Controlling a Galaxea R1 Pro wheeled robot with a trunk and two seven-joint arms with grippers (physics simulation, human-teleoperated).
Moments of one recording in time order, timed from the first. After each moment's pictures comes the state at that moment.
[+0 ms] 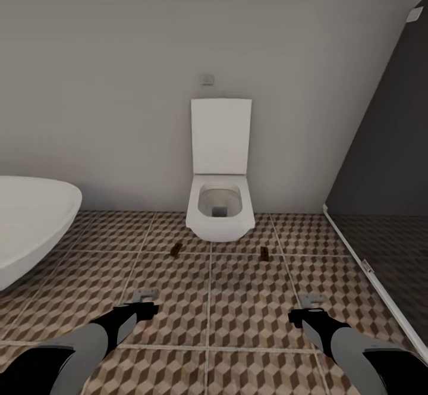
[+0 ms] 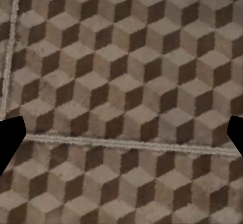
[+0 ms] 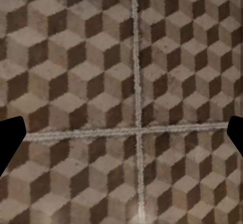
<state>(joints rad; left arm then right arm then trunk) -0.83 0.03 -0.06 -0.01 0.09 0.08 0.02 -0.82 -0.08 0.05 0.01 0.03 0.09 -0.16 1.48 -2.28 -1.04</state>
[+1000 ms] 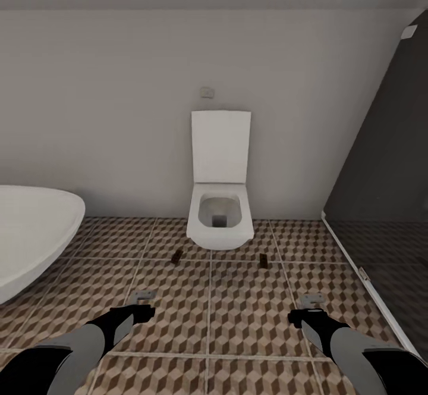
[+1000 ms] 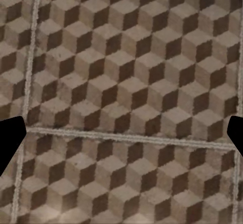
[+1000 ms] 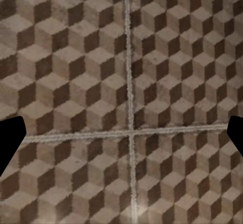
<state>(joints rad) -0.83 0.04 -0.06 0.00 0.09 0.10 0.02 -0.82 -0.07 0.05 0.01 0.03 0.09 -0.17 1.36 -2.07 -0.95</state>
